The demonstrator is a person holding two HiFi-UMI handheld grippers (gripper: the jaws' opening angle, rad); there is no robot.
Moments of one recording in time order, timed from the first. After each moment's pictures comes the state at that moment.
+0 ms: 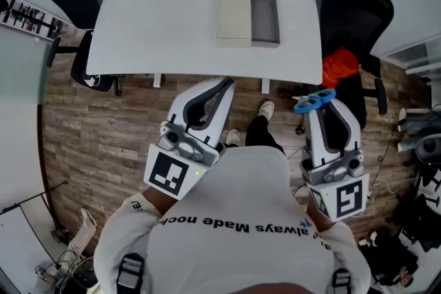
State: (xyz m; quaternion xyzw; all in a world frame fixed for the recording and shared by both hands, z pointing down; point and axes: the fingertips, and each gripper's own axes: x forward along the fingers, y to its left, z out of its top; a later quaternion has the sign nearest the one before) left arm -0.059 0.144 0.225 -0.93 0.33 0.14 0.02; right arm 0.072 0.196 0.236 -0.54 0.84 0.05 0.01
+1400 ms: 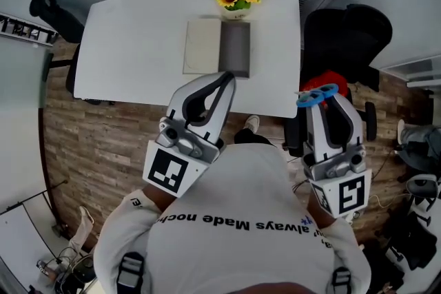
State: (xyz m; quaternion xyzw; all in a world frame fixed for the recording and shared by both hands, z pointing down) left arm 0.106 0.004 0.215 -0.93 0.35 0.12 0.03; right arm 0.240 0.051 0.233 -0.53 0.85 0.04 0.02
